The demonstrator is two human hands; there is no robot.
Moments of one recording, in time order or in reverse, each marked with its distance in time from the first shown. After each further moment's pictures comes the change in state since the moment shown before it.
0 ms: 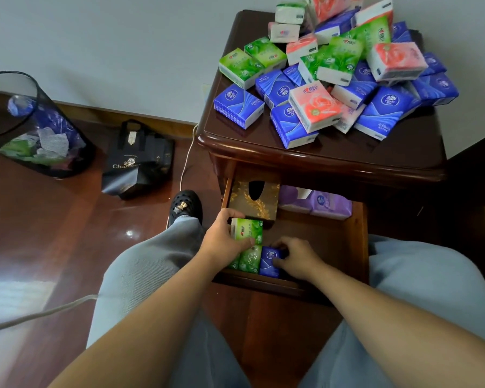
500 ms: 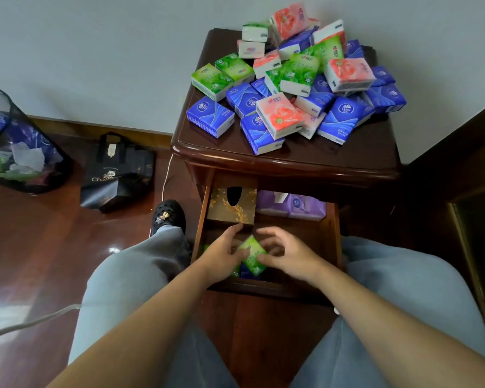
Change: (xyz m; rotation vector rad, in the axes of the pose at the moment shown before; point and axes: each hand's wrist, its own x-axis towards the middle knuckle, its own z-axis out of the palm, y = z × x) left_hand -0.003 0.002 0.033 0.093 -0.254 0.116; right_hand -0.051 -0.011 -0.046 0.479 -0.044 -0.157
